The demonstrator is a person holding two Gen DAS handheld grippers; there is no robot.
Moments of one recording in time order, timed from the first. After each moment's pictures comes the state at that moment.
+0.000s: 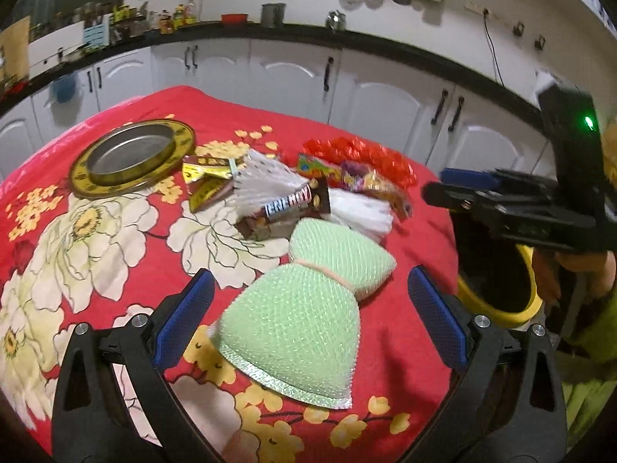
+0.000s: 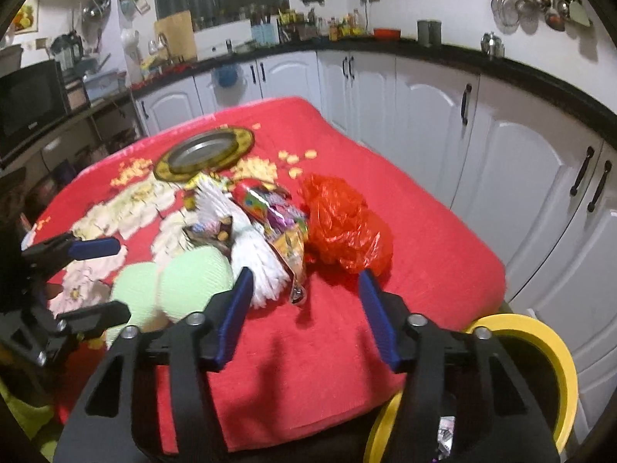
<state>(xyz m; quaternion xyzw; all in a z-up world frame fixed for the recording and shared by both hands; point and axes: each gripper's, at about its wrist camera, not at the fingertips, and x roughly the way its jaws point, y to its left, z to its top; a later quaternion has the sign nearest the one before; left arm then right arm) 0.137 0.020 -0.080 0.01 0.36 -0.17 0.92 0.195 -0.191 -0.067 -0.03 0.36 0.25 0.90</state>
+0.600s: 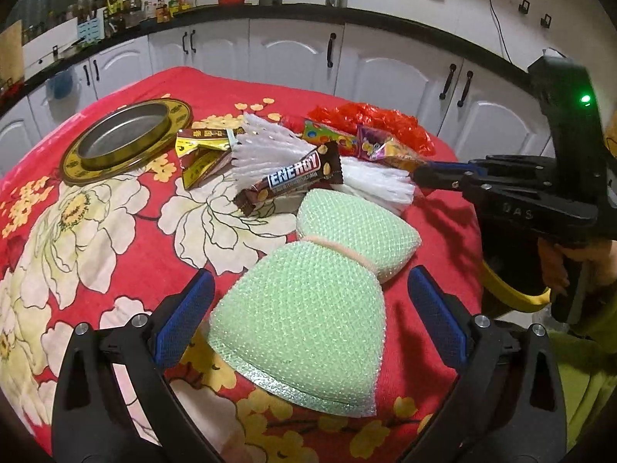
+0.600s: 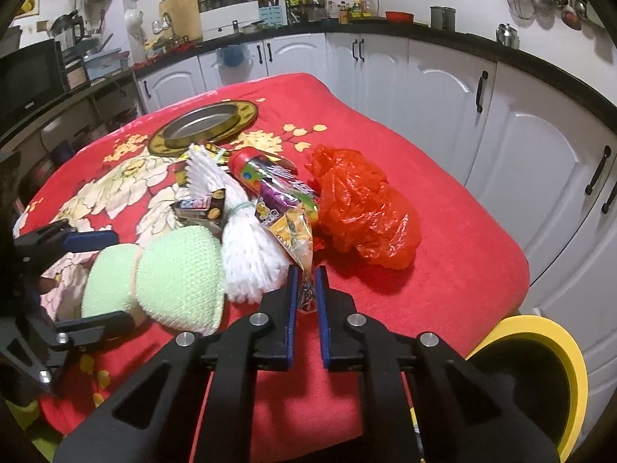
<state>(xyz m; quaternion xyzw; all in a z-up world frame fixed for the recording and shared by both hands) 0.149 0.017 -0.102 0.03 0.39 -0.16 0.91 0.205 -0.175 -0.089 -0.05 0.38 0.26 0.89</state>
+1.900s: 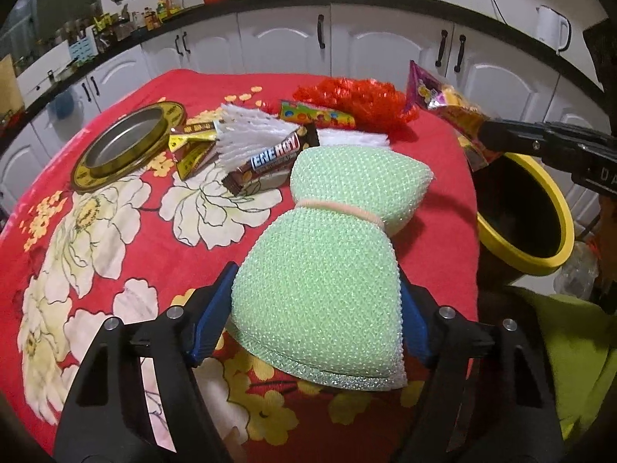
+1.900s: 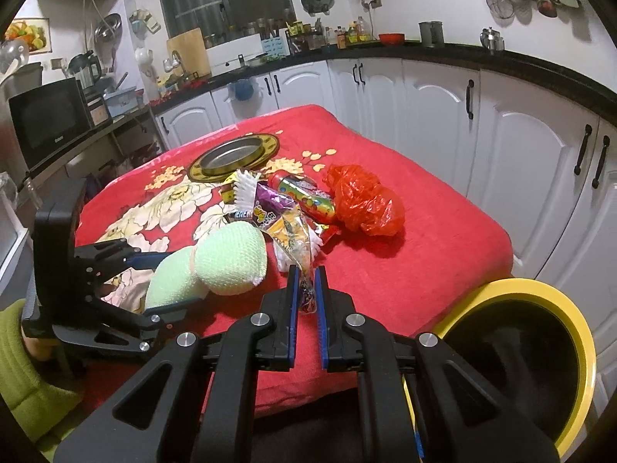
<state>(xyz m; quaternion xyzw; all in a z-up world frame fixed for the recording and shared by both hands) 0.127 -0.005 -0.096 0.09 0.41 -0.14 0.90 0.143 -0.214 -0.052 0.01 0.34 0.28 0.90</state>
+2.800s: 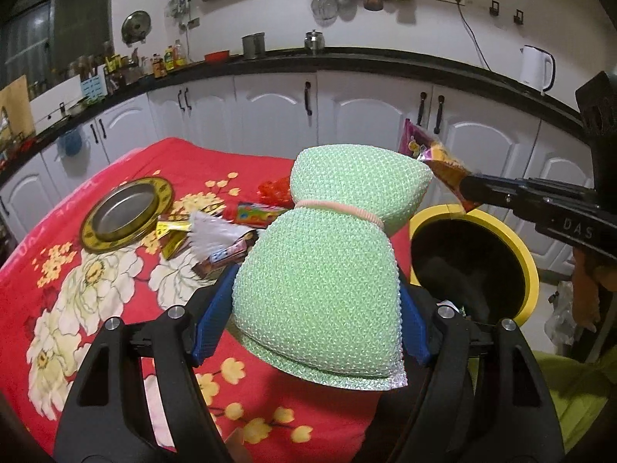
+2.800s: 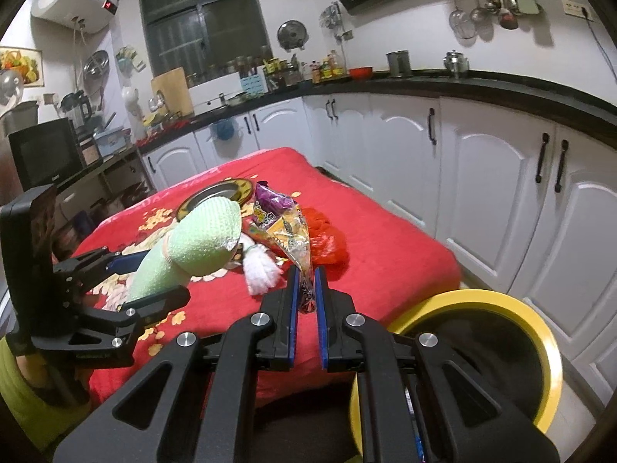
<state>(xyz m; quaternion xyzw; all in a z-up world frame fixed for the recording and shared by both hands) 0.104 -0.063 -0.033 0.08 0.31 -0.15 0.93 0.117 -0.277 -0.019 0.05 0.29 0.24 0.93</state>
